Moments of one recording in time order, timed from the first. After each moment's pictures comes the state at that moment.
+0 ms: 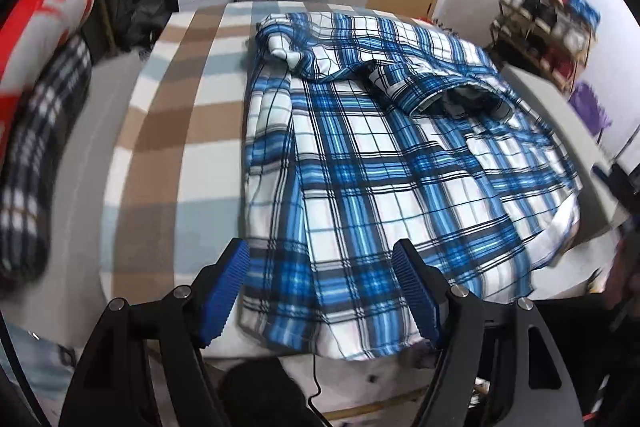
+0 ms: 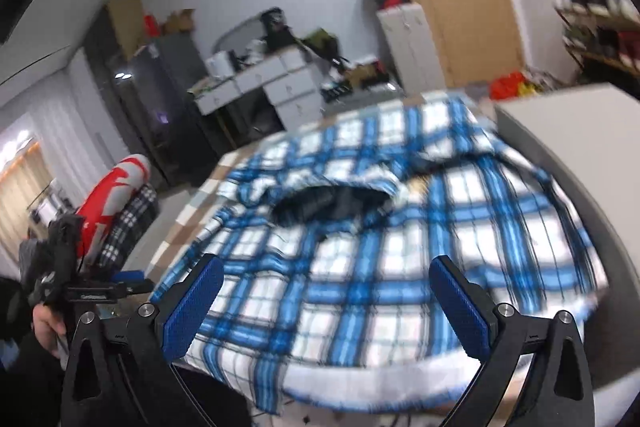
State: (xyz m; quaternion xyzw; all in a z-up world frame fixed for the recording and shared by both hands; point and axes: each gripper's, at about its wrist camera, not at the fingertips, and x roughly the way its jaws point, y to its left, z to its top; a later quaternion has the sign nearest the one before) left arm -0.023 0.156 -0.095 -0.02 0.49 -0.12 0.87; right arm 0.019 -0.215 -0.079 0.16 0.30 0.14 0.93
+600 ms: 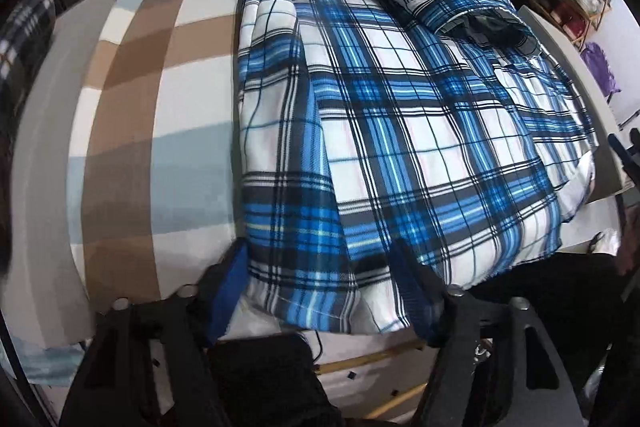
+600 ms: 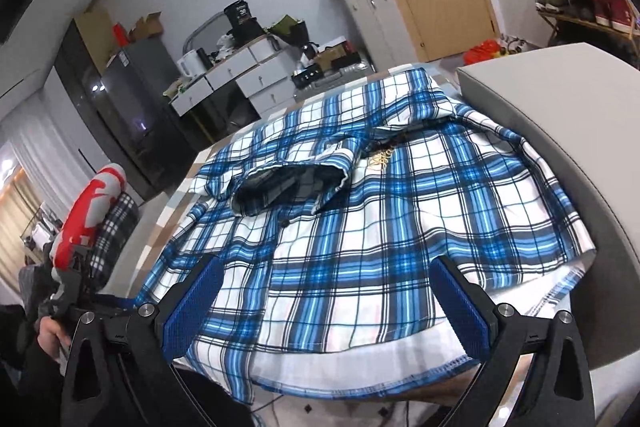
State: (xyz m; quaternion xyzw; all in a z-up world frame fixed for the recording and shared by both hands) left arm 0.006 0.150 -0.146 0.01 0.58 -0.12 0.80; right arm 0.020 -0.244 -0.099 0.20 0.32 0.11 0.92
